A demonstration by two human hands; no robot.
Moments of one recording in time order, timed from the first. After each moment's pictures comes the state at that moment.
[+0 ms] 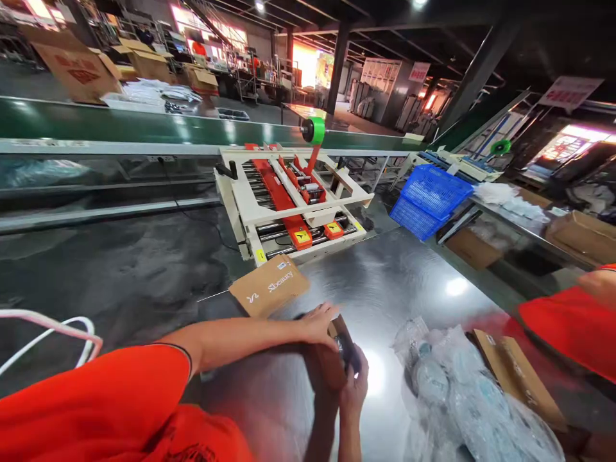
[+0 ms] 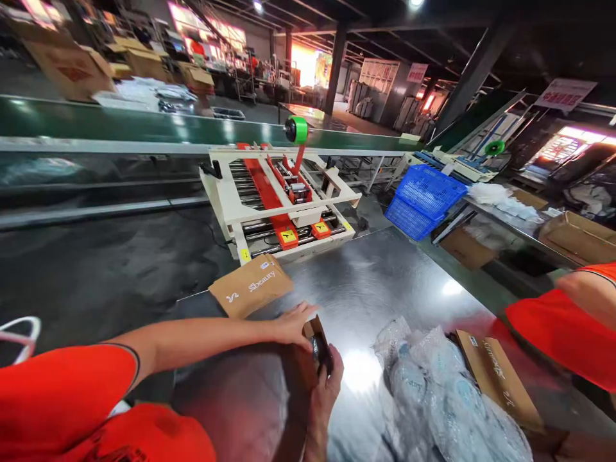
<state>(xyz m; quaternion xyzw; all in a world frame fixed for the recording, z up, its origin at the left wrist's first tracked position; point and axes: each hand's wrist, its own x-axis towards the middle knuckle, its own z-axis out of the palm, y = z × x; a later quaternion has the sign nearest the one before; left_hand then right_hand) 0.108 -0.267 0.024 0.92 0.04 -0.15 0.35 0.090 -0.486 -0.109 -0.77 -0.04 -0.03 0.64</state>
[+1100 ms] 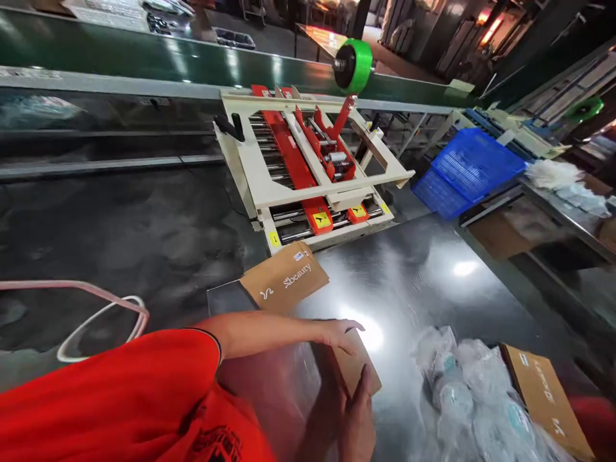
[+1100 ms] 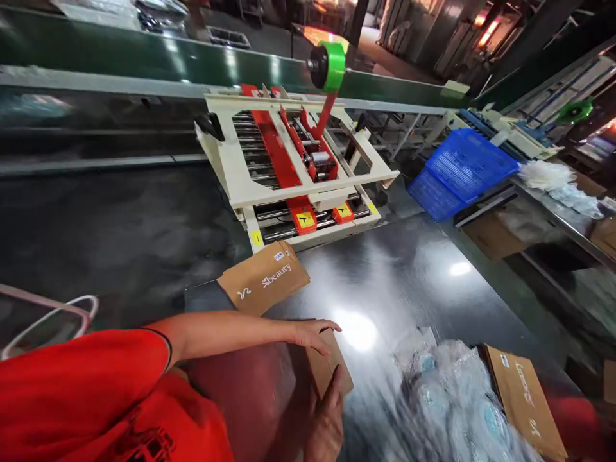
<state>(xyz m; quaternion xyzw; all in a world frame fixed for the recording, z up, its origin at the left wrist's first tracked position) 0.117 -0.243 -0.042 0.70 0.05 -0.26 0.66 0.019 -0.477 -0.074 -0.96 -0.02 0.12 0.25</state>
